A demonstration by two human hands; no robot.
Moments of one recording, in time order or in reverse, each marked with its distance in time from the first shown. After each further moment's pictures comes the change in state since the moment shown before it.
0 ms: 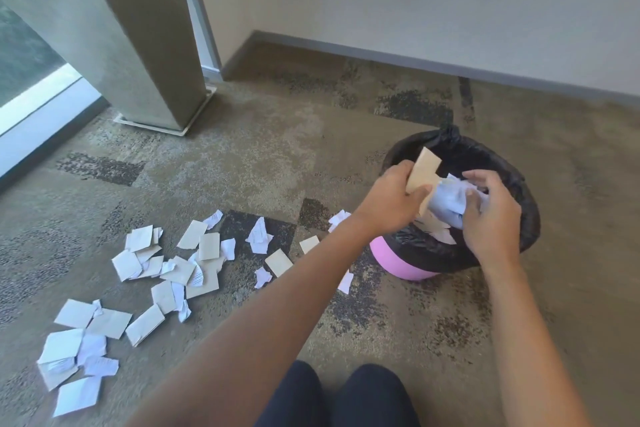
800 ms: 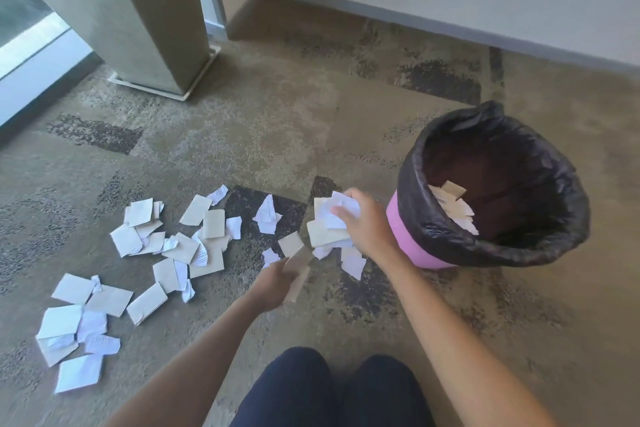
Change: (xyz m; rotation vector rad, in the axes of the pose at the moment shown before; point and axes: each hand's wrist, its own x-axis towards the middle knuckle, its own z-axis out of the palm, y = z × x) left_hand -0.140 -0.261 -0.046 0.099 -0.087 -0.686; right_hand -0.063 -0.063 0.179 0.201 -0.655 0.065
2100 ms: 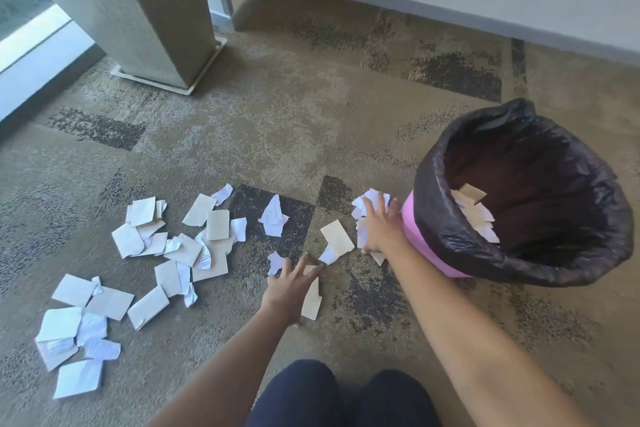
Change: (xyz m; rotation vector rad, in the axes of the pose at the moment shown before) left_hand 0.020 0.000 0.023 0.988 -0.102 0.135; right_hand 0.067 0.090 0.033 -1.018 -0.446 0.198
